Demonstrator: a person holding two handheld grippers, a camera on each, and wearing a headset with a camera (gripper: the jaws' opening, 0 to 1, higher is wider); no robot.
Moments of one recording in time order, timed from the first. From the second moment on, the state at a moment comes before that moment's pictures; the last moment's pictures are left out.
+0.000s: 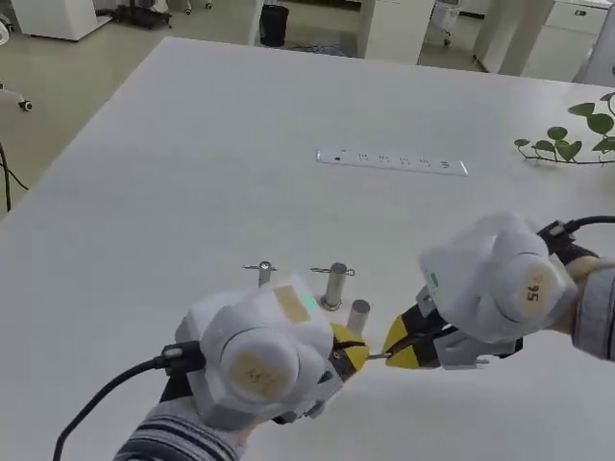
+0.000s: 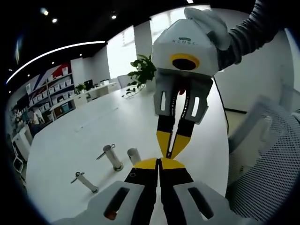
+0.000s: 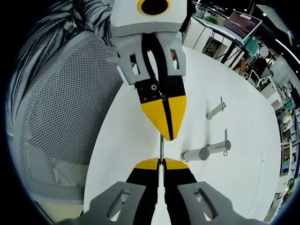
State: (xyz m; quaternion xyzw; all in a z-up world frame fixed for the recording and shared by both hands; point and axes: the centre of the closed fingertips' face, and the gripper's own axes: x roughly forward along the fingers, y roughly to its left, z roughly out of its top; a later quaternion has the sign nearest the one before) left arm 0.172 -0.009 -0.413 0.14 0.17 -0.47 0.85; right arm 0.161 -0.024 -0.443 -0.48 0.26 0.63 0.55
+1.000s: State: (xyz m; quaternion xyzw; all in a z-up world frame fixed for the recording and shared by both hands) left arm 0.193 0.006 -0.414 0.09 0.18 -0.41 0.89; right arm 0.206 -0.060 -0.440 -0.46 0.27 0.57 0.63
